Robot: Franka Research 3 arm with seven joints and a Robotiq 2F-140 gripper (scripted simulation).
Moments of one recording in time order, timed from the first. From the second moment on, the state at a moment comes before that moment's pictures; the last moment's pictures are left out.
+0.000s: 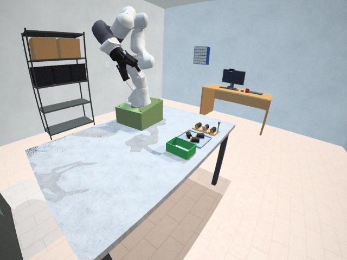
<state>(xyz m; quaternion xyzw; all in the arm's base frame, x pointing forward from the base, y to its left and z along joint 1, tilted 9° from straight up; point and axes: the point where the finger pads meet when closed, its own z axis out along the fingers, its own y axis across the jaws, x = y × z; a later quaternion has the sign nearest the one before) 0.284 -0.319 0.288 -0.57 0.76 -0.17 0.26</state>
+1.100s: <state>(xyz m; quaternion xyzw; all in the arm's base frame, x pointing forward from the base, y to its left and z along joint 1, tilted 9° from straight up) 0.488 -0.180 0.383 -0.27 0.92 -0.17 0.21</state>
